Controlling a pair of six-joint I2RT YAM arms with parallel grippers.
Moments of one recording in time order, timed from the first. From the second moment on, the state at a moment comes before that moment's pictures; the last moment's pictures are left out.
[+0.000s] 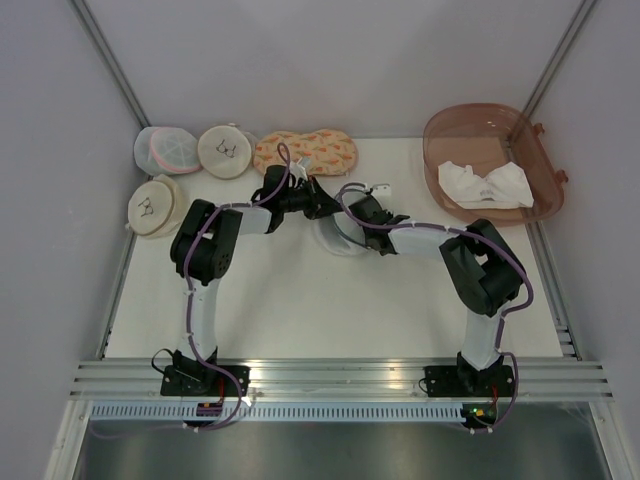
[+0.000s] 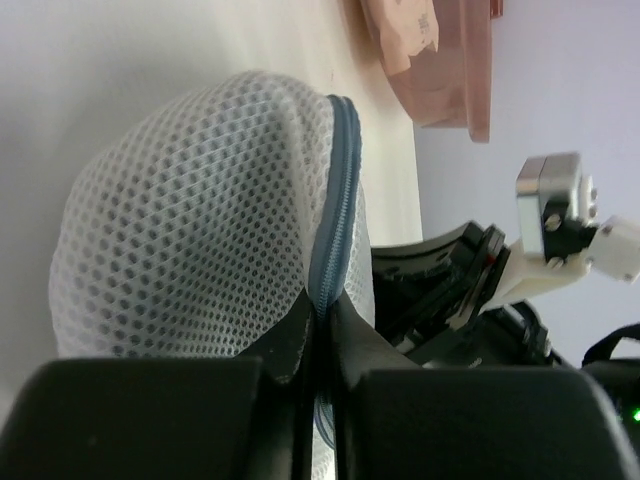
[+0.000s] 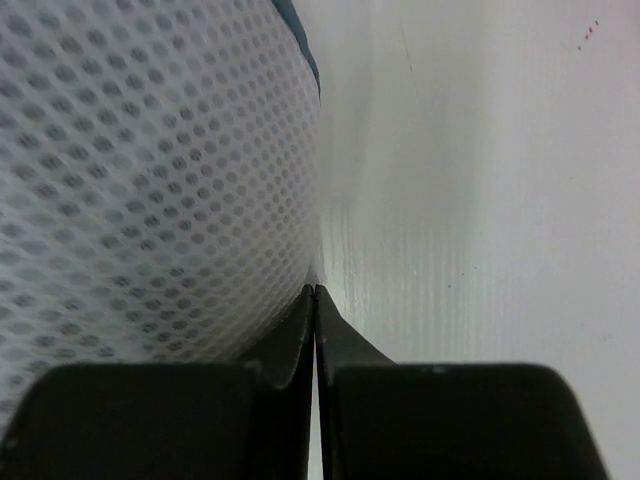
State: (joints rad) left arm -0.38 2.18 1.31 0.47 0.77 -0.92; right arm 0.60 1.89 1.10 -0.21 0.54 0.43
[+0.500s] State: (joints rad) left arm -0.40 1.55 0.49 0.76 0.63 -1.10; right arm 0.60 2.02 1.30 -0.16 0.36 0.37
